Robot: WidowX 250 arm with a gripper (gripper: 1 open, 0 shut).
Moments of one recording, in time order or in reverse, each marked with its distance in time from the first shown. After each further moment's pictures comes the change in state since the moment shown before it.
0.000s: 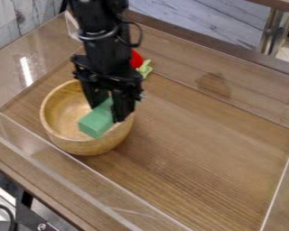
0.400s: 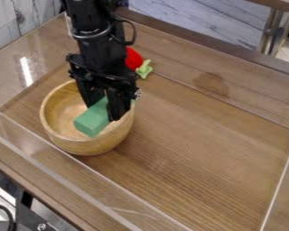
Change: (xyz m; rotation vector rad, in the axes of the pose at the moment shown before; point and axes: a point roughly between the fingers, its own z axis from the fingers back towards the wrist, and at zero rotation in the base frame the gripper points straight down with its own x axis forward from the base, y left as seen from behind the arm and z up) arm -0.001 0.004 0.001 -0.004 -0.004 0.000
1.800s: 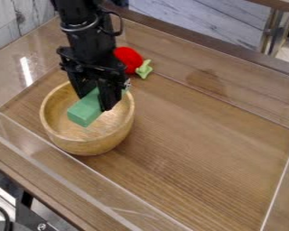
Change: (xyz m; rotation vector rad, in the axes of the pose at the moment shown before) arm 0.010 0.020 0.003 0.014 -0.054 0.021
